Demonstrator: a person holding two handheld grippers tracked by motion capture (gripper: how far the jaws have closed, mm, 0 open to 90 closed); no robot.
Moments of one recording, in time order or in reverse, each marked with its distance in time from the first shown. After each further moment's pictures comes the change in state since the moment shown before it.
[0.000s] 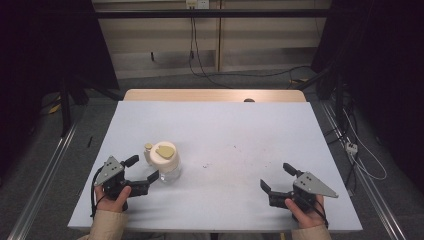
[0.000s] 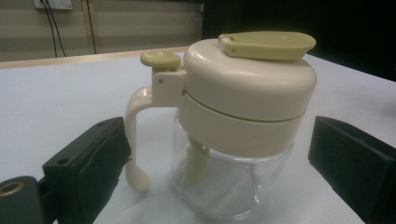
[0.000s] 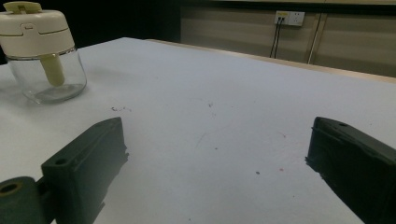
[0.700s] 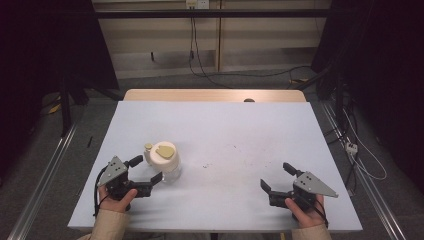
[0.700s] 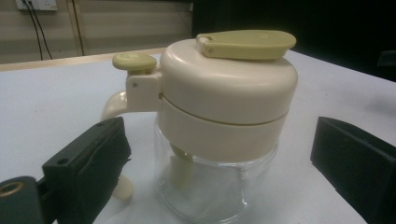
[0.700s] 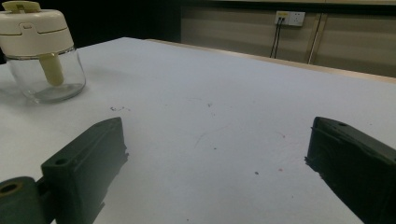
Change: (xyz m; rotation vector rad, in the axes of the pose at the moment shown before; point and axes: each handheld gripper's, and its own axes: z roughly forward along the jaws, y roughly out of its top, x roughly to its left) left arm -0.007 0.000 0.007 0.006 -0.041 0.020; right arm -0.002 -0.001 0.001 -0.001 0.001 0.000
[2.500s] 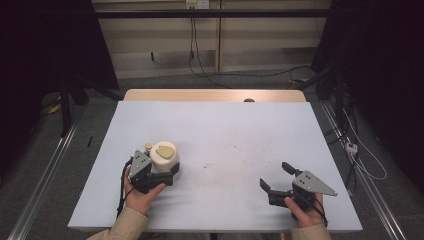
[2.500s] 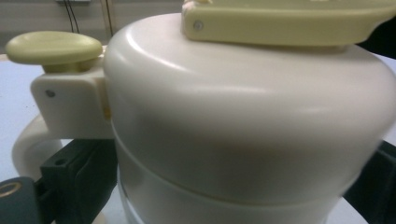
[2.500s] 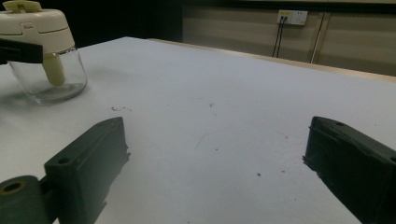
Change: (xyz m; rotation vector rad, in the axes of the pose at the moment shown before) left arm -0.018 -0.003 0.057 0.024 0.153 -0.014; right arm -0.001 0.000 0.003 0.002 0.008 0.000
